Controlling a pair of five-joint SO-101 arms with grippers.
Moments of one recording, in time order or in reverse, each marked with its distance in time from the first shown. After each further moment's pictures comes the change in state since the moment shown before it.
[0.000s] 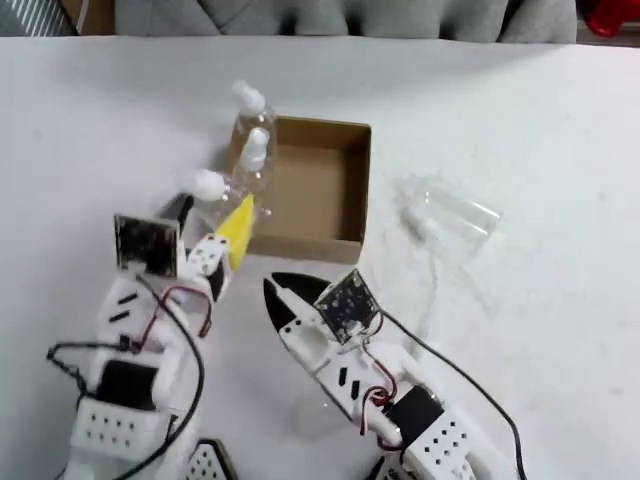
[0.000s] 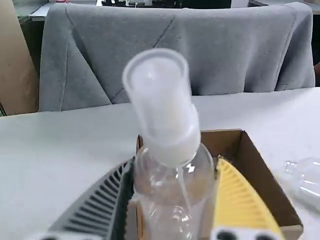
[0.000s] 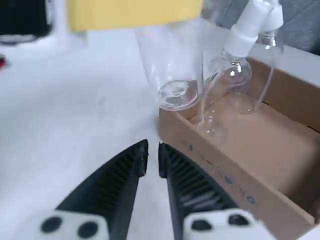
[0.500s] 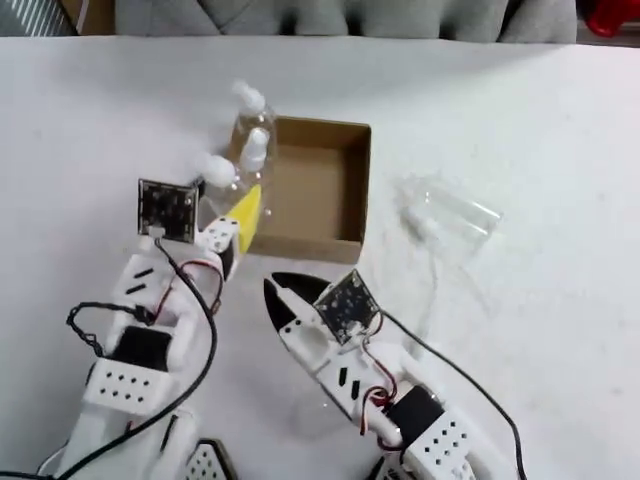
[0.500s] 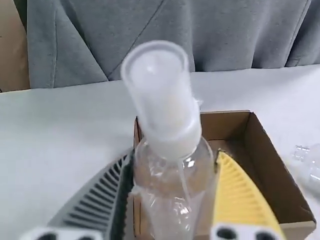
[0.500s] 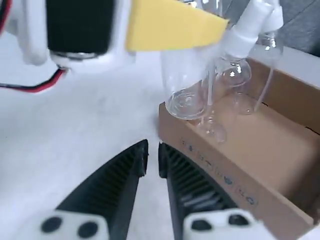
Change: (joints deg) left arm 0.0 17.8 -1.4 -12.9 0.0; right arm 0.0 0.0 0.0 0.0 0.5
